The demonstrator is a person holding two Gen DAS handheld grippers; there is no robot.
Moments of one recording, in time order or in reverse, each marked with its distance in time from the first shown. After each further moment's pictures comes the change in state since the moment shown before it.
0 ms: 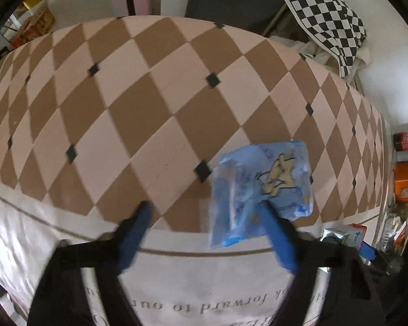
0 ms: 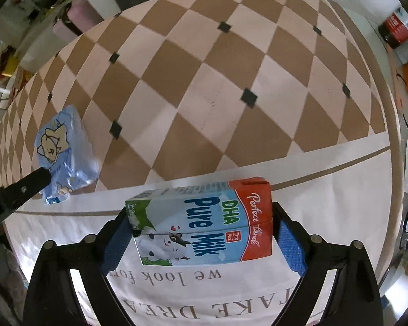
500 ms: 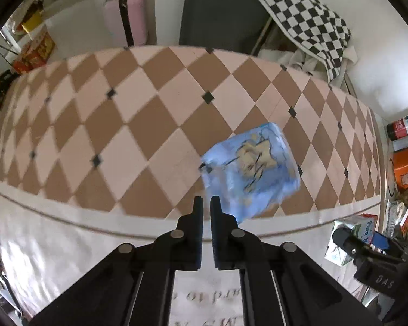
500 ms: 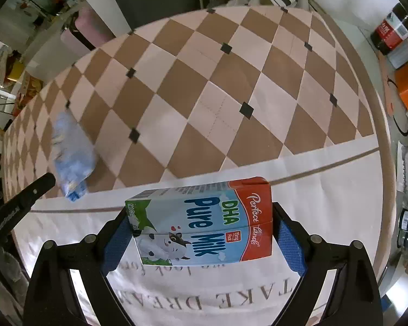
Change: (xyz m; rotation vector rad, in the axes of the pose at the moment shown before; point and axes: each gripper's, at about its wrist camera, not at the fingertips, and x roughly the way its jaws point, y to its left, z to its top) left arm -0.036 0.004 -0.019 0.079 -0.128 0.038; right arm -0.010 -0.003 -0.005 -0.013 -0.074 0.030
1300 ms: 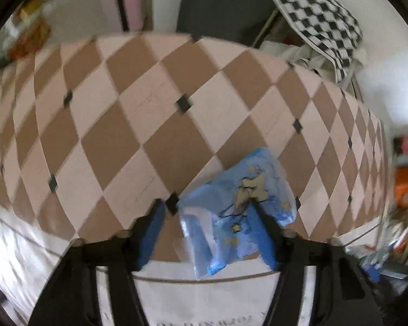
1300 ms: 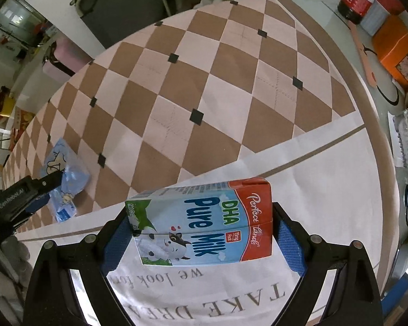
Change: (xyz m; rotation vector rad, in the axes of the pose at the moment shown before) left arm 0.054 -0.030 0.035 -0.011 0.078 -0.002; right arm 0.014 -0.007 0.011 0.122 -0.008 0.008
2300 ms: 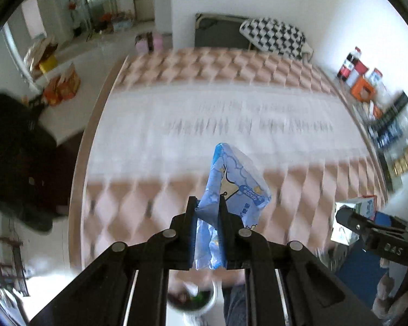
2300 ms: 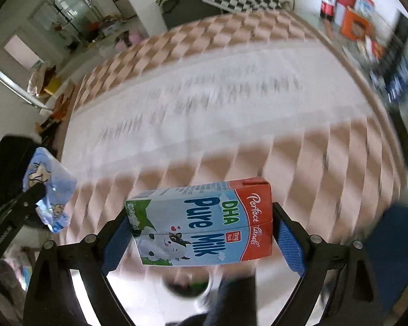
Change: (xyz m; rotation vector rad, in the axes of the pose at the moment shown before) left arm -0.222 0.157 -0.419 0.148 -0.301 0.045; right arm -0.150 0.030 -0.470 -0.133 -0.170 0.158
